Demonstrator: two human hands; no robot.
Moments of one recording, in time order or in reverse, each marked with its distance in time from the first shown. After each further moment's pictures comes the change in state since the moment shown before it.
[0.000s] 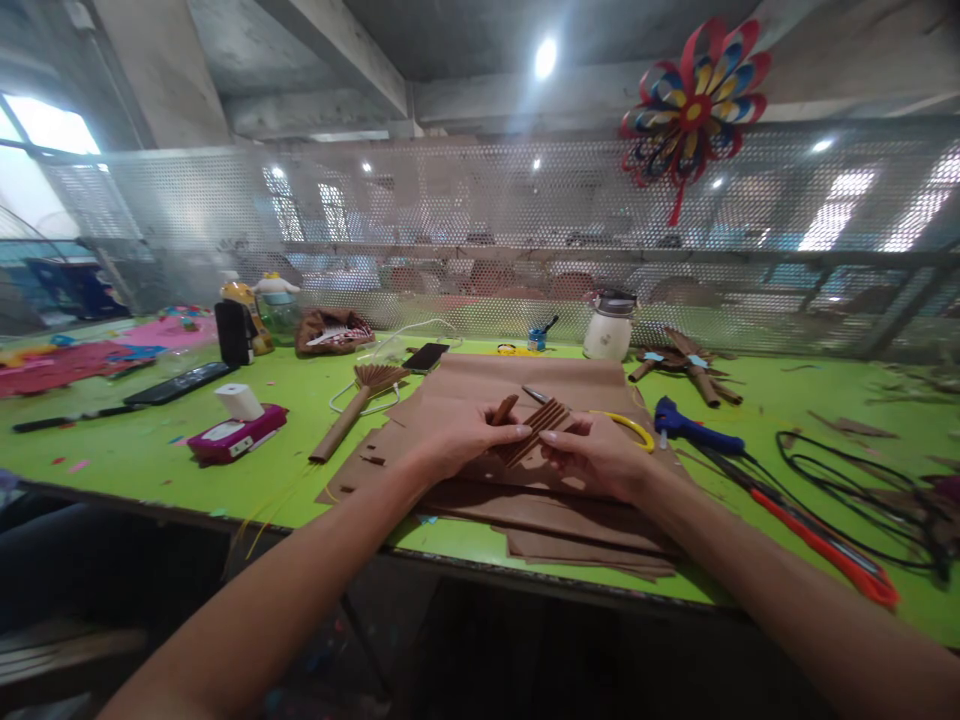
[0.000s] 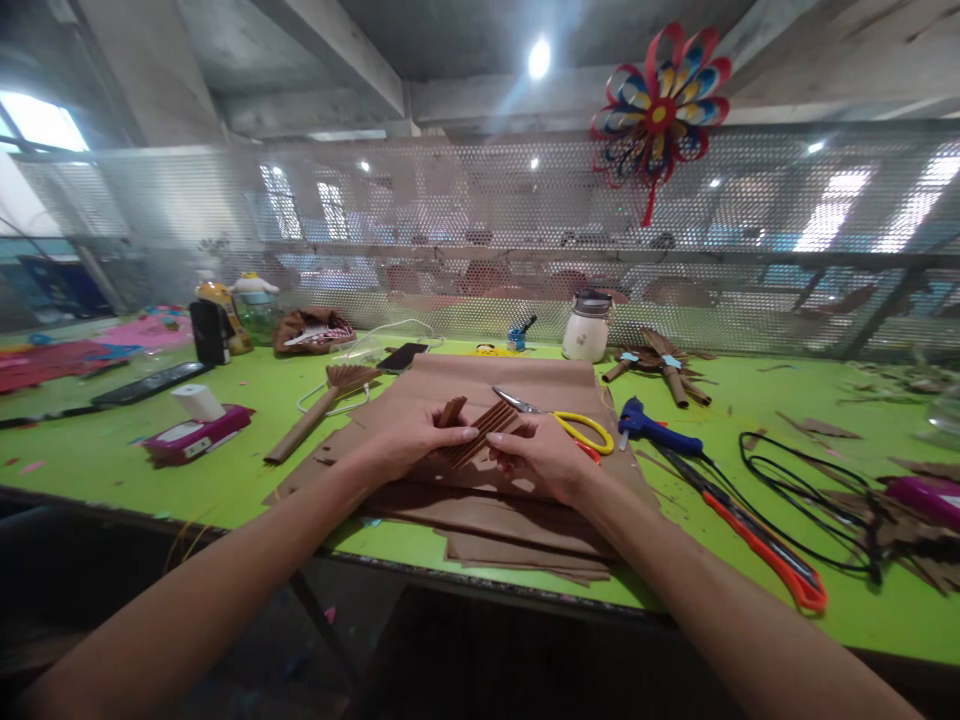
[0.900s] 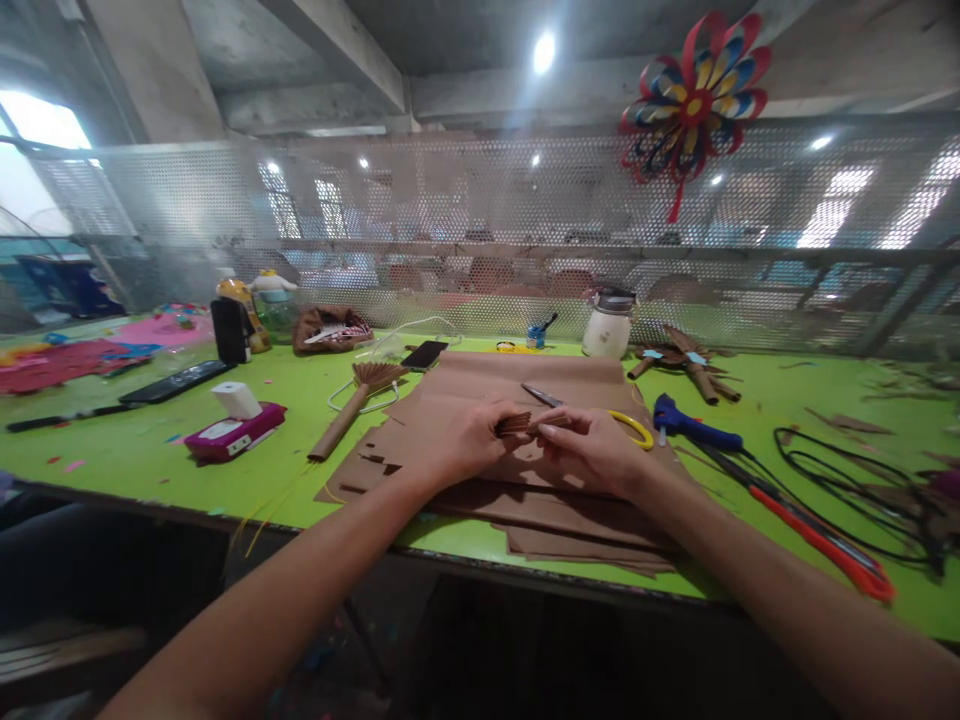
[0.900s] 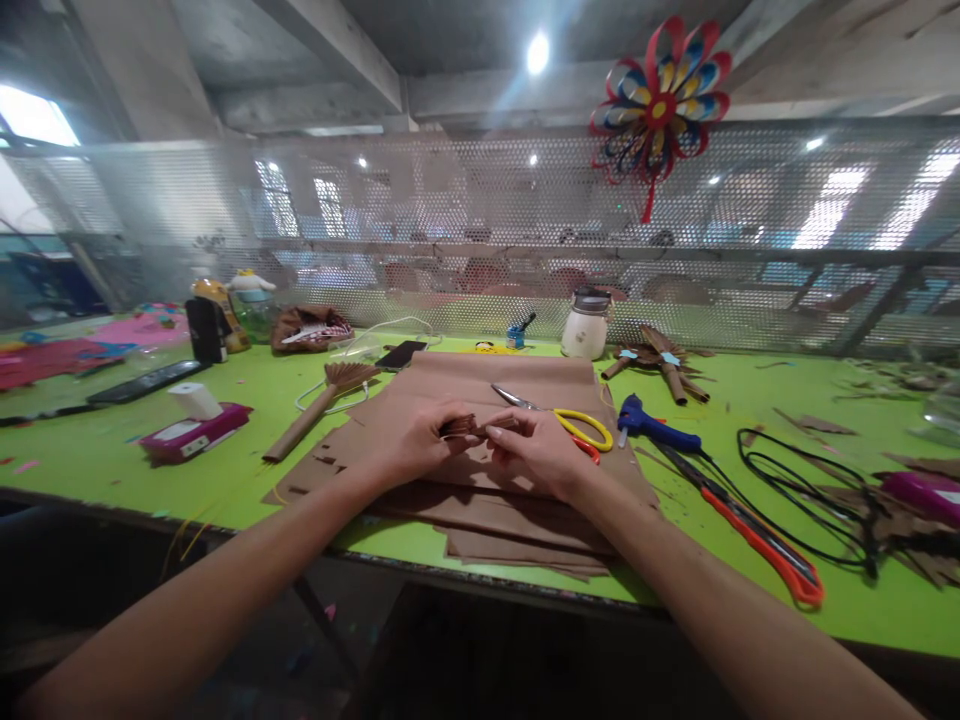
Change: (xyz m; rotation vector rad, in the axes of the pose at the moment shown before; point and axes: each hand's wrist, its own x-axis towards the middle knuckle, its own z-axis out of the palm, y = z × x) left_hand 0.005 -0.012 0.001 0.812 0.191 0.511; right_hand -0.001 -0.001 0.001 -0.209 0.046 -0.110
